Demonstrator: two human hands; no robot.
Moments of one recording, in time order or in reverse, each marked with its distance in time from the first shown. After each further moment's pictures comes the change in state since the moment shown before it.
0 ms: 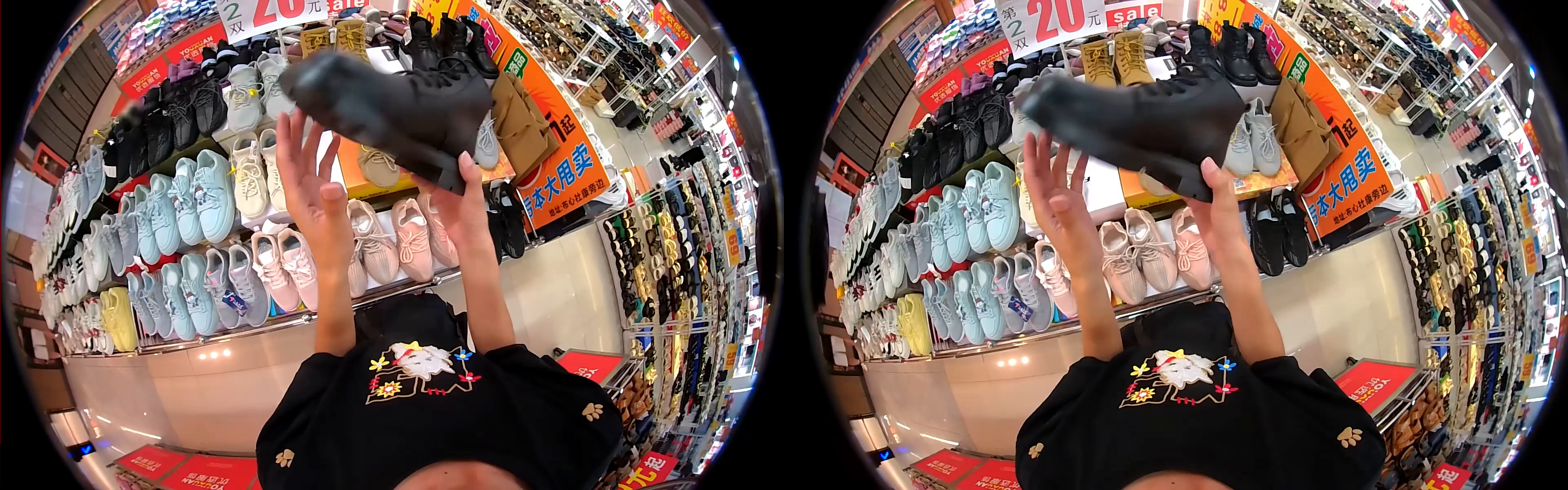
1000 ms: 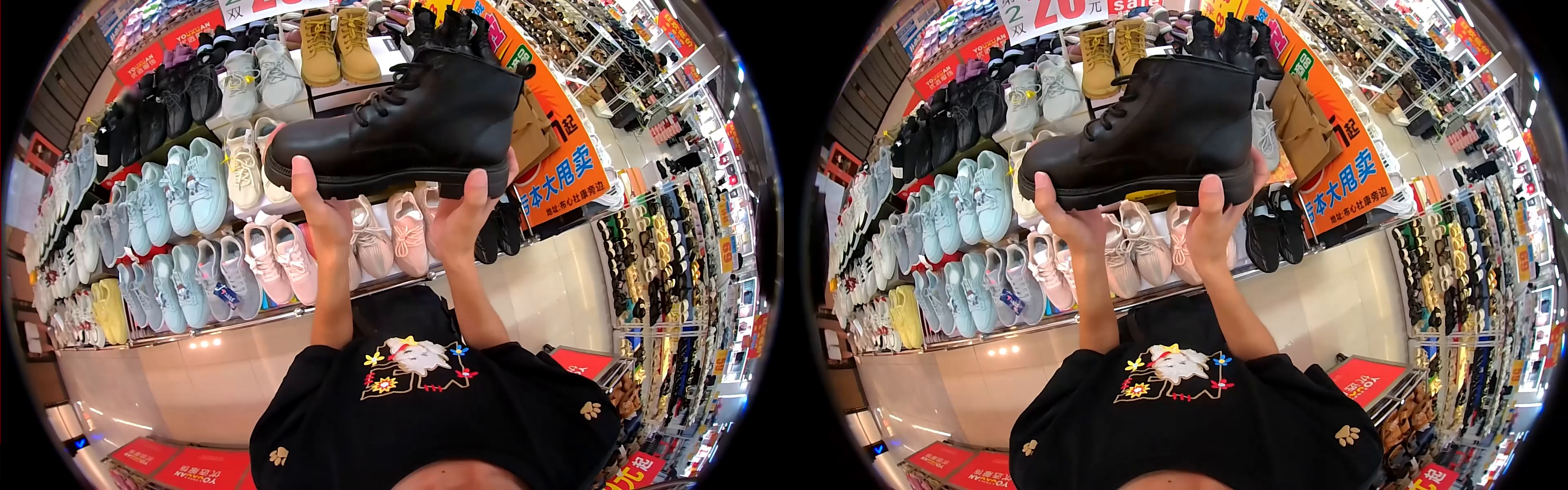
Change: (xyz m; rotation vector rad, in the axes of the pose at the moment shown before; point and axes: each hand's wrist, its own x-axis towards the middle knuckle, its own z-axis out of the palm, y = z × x) left_hand -0.010 -0.022 -0.002 -0.382 0.413 -0.380; right_hand -0.013 0.013 0.022 -0.149 0.222 -0.638
